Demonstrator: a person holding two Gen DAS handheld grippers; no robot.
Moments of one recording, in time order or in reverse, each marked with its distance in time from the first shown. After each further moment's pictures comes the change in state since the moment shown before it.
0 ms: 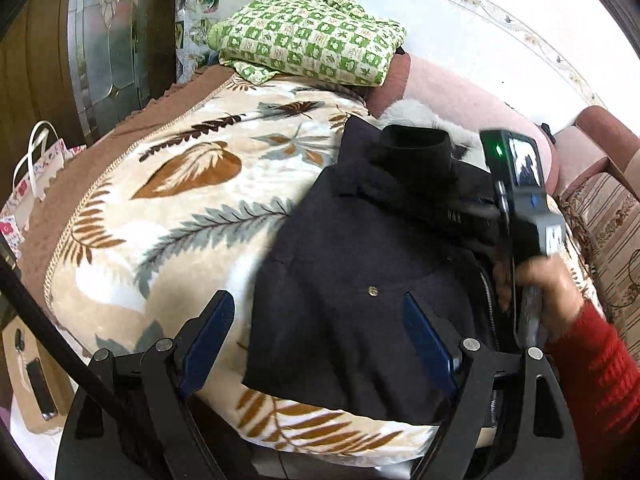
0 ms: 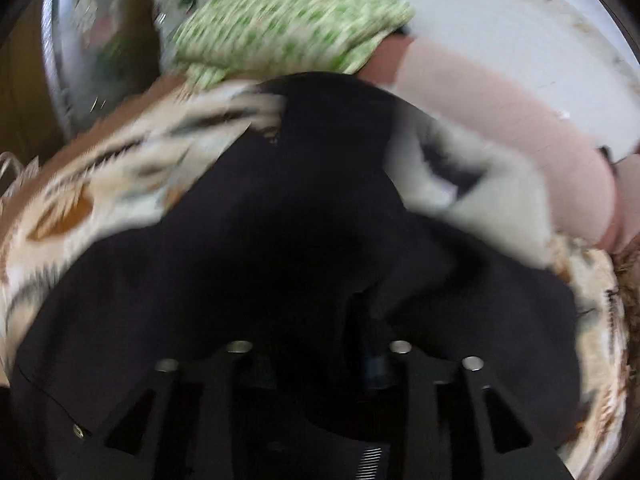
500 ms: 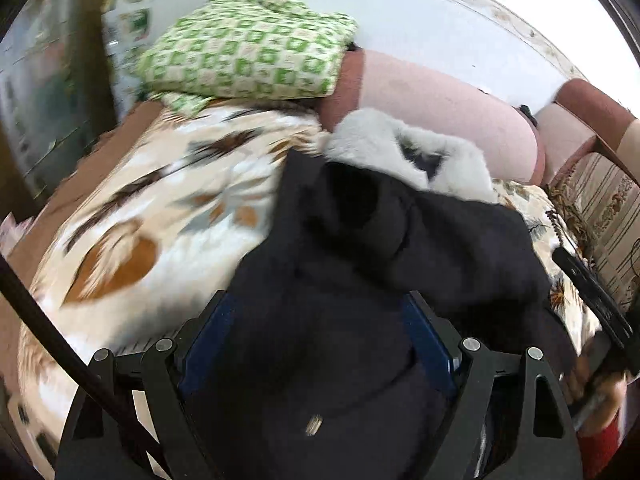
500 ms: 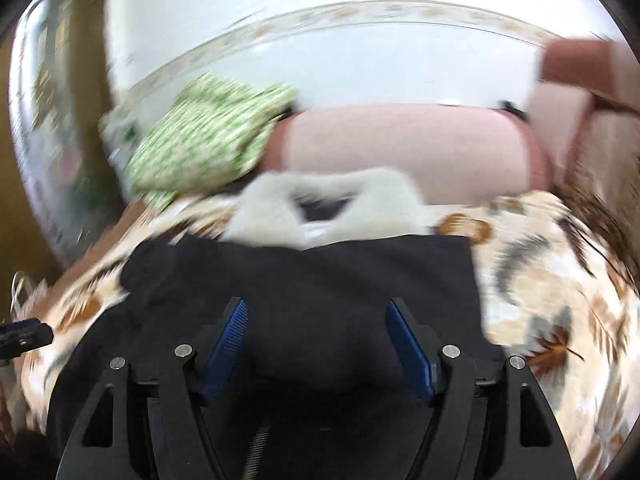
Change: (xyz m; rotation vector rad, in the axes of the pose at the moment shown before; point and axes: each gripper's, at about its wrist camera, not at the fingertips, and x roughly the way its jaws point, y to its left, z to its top) left arm 0.089 -0.074 0.103 0.150 0.008 -0.093; right arm -0.107 -0.142 -0.076 0.445 -0.357 -0.060
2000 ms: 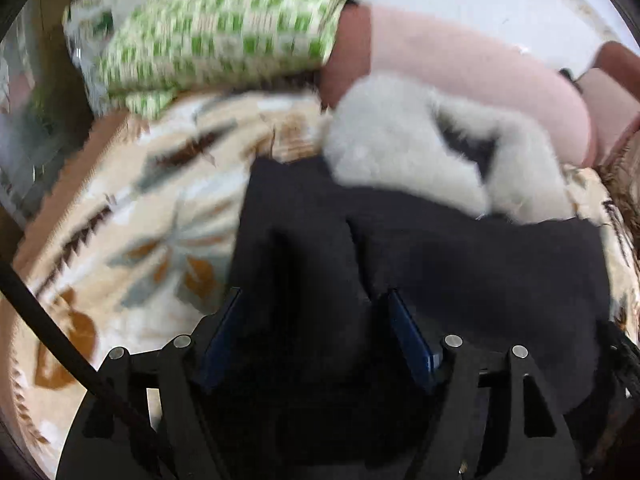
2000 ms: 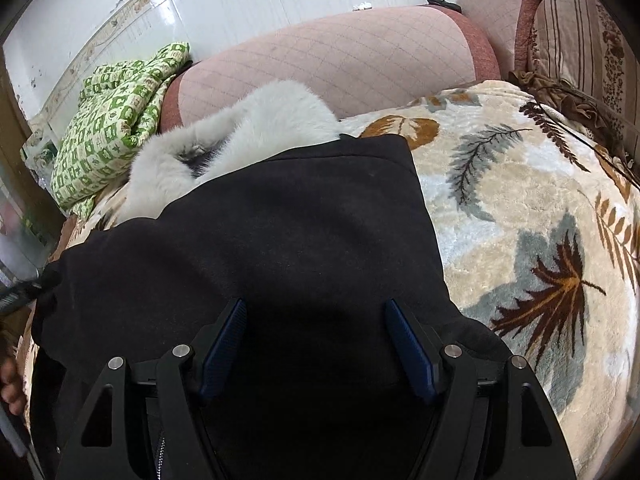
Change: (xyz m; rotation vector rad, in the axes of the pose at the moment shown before) left arm 0.159 -0.015 0.060 0.030 0.126 0.145; right arm 0.080 -0.065 -0.018 0.165 0.254 -0.106
